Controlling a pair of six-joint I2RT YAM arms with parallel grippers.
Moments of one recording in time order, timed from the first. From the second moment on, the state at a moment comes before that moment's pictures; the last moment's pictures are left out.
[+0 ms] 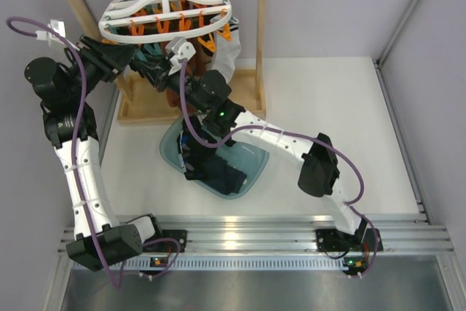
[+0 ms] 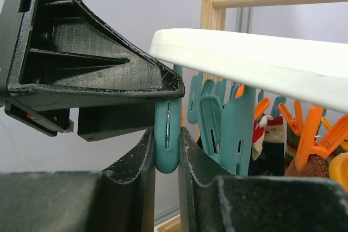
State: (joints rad) left arm 0.36 1.16 1.48 -0.13 0.82 -0.90; right arm 1.06 2.18 2.16 0.55 0.00 -0.03
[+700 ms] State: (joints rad) left arm 0.35 1.18 1.48 -0.06 0.84 -0.94; right arm 1.05 2.17 2.14 0.58 -0.03 -0.02
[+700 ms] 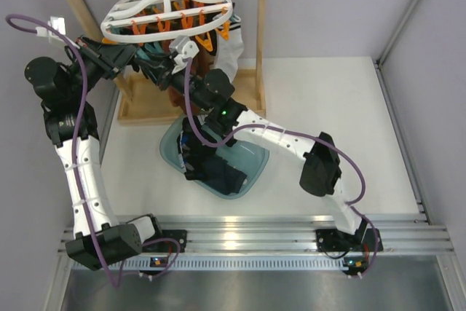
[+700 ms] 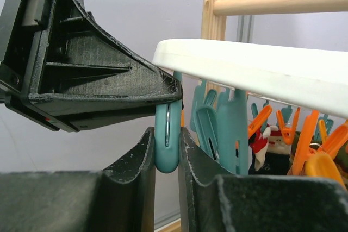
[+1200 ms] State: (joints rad) left arm 0.35 1.17 1.48 -0.02 0.82 -0.94; right arm 1.04 1.94 1.72 0.49 -0.12 -0.01
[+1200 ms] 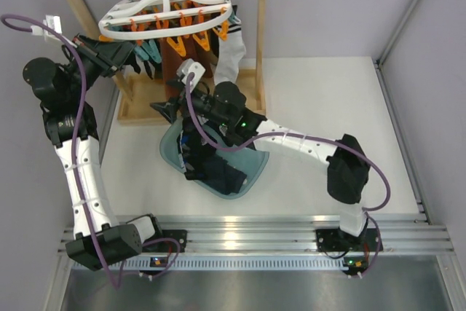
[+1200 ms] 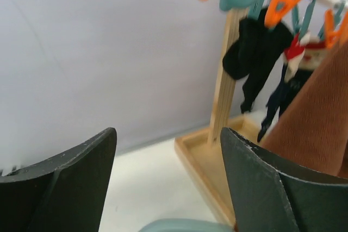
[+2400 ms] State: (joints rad) left arm 0.35 1.16 1.45 -0.01 0.82 -0.90; right arm 0.89 1.98 1.27 0.10 -0.64 -1.05
